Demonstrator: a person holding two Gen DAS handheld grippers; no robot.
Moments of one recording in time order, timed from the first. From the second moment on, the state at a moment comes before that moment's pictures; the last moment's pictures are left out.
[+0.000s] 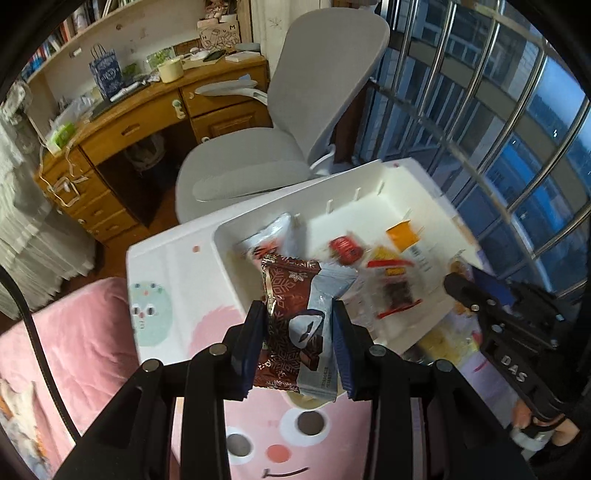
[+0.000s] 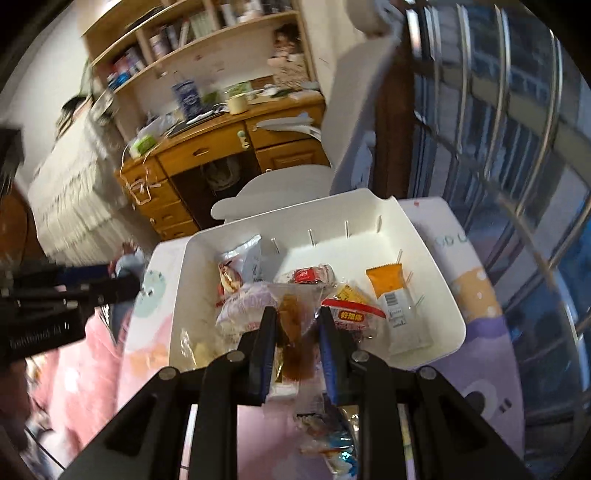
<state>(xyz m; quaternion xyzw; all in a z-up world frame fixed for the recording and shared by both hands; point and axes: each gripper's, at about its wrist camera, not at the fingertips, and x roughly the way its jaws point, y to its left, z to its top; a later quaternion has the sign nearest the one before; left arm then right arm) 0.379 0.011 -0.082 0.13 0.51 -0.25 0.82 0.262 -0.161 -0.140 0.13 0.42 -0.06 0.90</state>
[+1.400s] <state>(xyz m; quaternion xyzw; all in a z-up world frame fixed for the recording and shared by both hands) 0.209 0.090 -0.155 0.09 0.56 -0.37 0.74 0.056 -0.166 -0.210 0.30 0.45 -0.27 0.80</state>
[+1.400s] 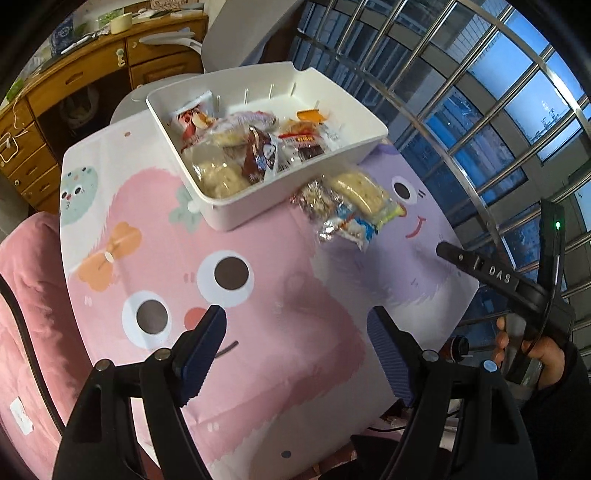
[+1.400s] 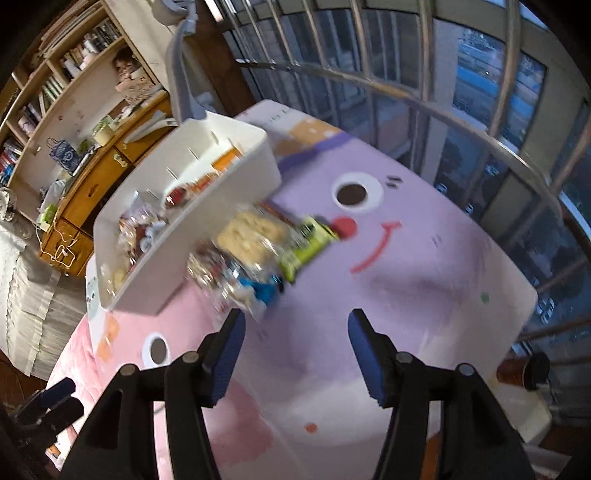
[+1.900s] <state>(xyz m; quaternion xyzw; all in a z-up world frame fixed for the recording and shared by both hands) 0.203 0.055 -0.169 0.08 0.59 -0.31 0.74 0.036 -0.180 -0.237 0.28 0.50 -0.24 0.78</state>
